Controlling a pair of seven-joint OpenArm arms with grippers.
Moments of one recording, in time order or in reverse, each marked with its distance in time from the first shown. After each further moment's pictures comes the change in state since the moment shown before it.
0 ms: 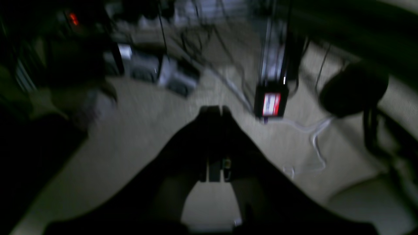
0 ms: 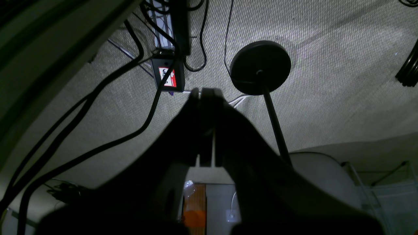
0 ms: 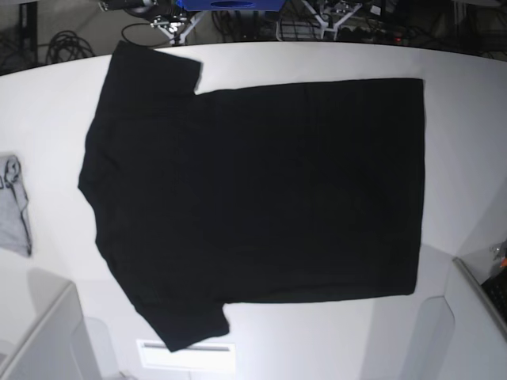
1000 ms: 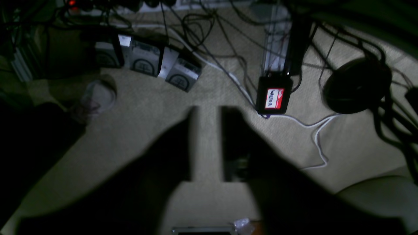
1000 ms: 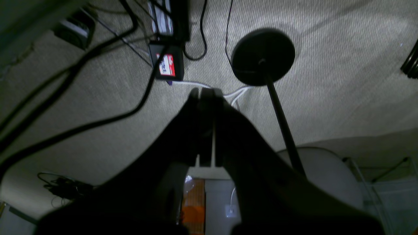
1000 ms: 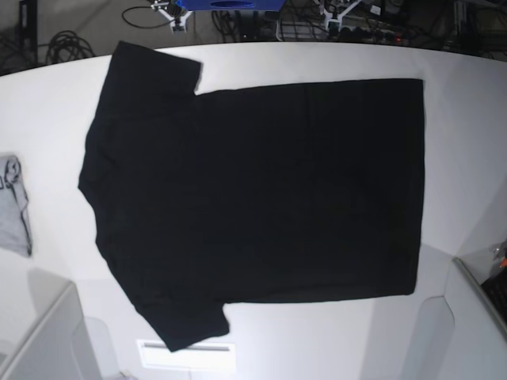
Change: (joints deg) left arm 3.6 -1.0 -0.1 6.2 -0.2 -0.1 0.4; right arm -6.8 -0.1 0.0 6.2 -0.4 0.0 -0.2
